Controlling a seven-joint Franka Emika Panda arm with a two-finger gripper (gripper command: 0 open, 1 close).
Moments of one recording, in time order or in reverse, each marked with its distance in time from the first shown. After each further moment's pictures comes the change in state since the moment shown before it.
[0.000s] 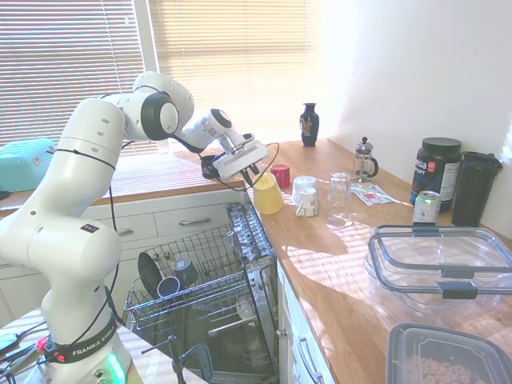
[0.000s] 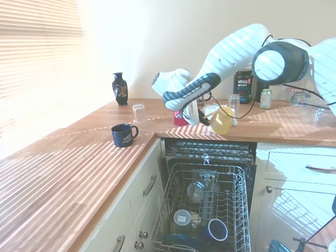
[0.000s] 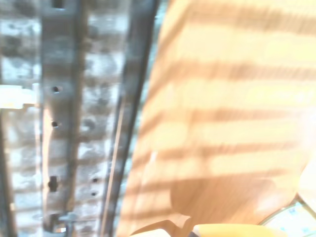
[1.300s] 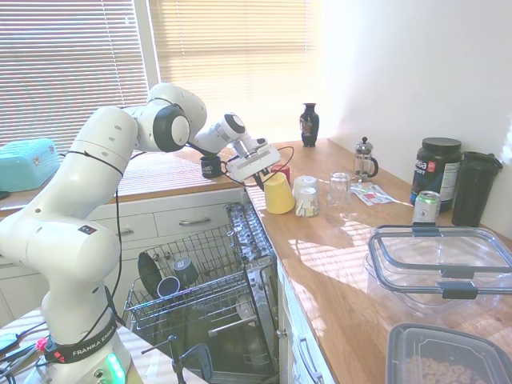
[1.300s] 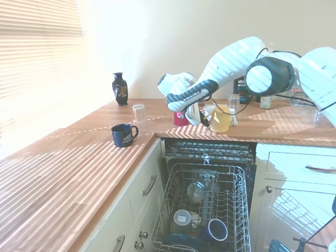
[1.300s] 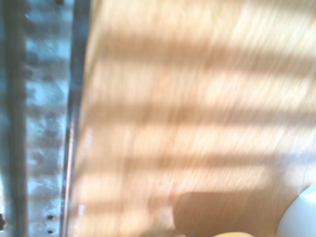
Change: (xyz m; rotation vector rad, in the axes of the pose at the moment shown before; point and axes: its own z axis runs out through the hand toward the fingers) arm 0.036 0.015 0.034 0.058 0.011 -0.027
